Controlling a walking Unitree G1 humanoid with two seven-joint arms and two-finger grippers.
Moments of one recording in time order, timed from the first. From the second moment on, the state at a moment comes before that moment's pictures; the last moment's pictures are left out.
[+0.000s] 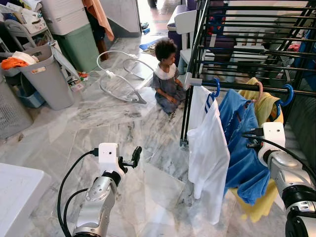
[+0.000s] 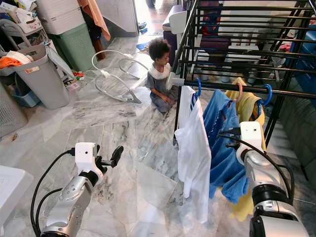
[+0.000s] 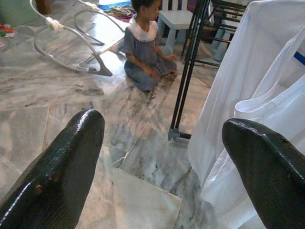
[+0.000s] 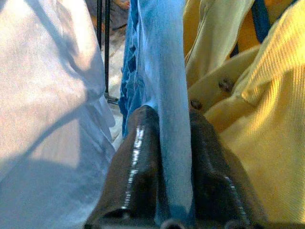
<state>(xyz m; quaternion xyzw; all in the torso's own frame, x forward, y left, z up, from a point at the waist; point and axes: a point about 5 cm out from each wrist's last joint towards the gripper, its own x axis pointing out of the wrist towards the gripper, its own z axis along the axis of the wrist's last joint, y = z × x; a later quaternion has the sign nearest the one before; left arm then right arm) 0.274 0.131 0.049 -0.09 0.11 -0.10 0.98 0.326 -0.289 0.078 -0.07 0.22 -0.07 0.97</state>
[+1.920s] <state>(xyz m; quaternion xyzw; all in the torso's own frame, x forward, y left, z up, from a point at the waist) 0.246 0.154 0.080 -0.02 0.05 -0.05 1.00 0.248 -0.232 0.074 -0.09 0.12 -0.07 0.99</state>
